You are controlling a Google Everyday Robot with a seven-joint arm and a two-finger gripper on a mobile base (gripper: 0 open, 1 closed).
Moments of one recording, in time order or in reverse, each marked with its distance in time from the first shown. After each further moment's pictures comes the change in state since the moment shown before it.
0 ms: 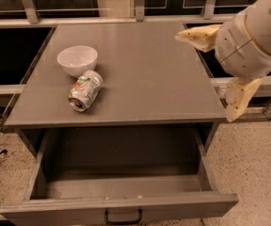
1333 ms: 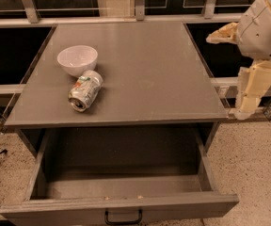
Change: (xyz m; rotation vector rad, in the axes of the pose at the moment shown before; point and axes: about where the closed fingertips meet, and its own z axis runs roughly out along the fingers) arm 0.041 0.021 -0.001 -0.231 -0.100 0.527
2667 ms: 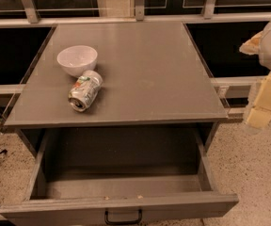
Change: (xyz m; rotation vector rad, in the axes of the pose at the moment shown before) arm 0.023 0.037 -0.018 0.041 0.131 0.356
